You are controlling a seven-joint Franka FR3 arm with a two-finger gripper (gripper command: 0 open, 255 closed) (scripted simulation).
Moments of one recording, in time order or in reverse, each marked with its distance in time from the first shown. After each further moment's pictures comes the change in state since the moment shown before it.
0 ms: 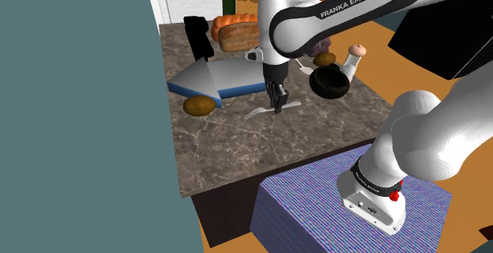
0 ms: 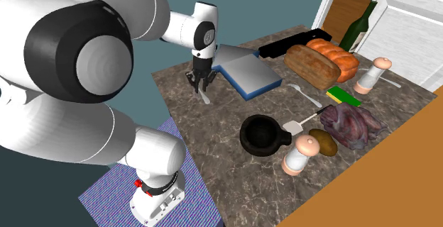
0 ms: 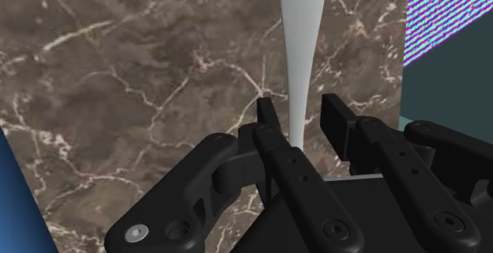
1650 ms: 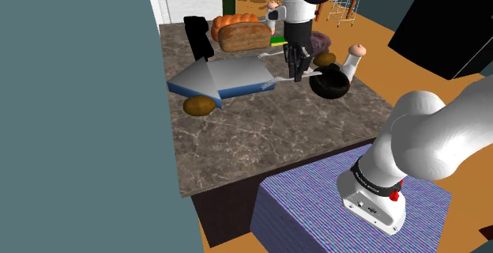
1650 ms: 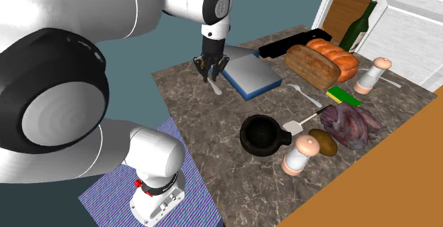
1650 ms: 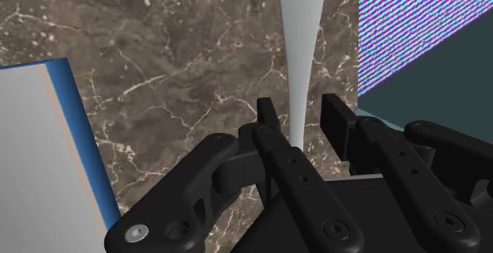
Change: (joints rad) arm -0.060 -0.148 -0.072 0.147 -0.075 -0.296 -0.086
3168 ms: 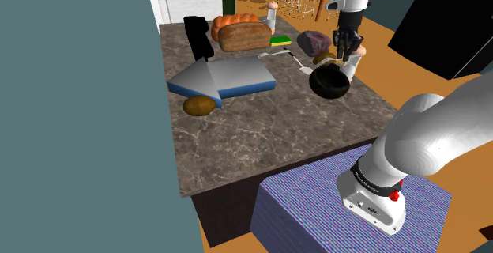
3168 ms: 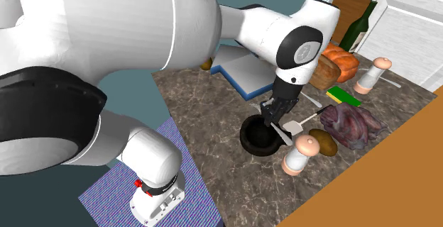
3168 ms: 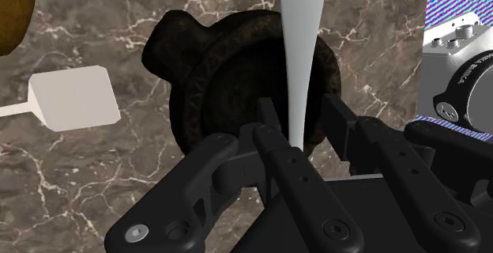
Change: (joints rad) arm -0.215 0.094 -0.417 0.096 -0.269 0.056 -0.526
